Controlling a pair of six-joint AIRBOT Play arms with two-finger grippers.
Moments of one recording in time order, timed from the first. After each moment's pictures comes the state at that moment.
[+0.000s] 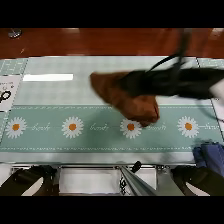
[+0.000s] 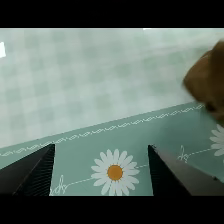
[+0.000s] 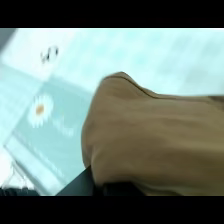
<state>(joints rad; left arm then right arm) -0.32 -0.77 1.72 1.62 -1.66 -1.60 0.61 -1.00 1.22 -1.02 0.89 1.64</state>
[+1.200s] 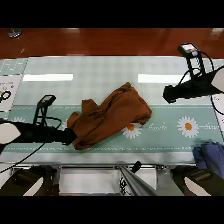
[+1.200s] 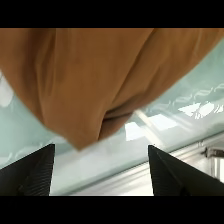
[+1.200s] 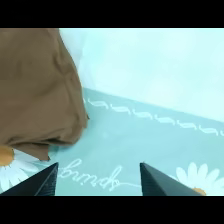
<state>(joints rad) -0.32 -0.64 0.56 1.19 -1.22 -1.64 0.25 -1.01 1.14 -1.58 1.30 1.62</state>
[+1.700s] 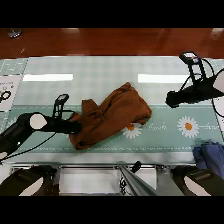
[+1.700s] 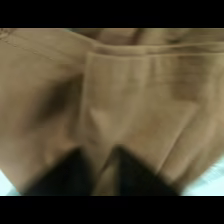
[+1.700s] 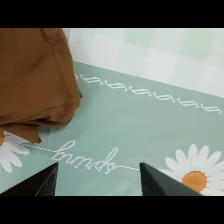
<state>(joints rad) -0.32 -0.96 0.50 1.14 -0.88 -1.52 0.21 -1.00 1.10 -1.57 1.34 1.59</state>
